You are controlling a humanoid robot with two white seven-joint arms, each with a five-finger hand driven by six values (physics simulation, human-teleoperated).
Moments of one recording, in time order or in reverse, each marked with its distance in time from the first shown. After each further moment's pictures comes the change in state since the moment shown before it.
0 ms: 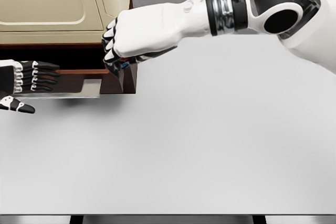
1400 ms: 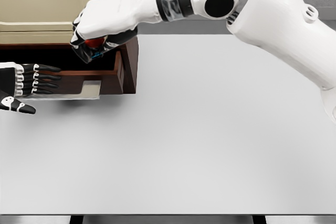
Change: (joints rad) left arm -0.002 -0.012 0.018 0.002 0.024 0.089 -0.001; right arm -0.061 0.252 0.069 0.322 0.009 0.028 0.000
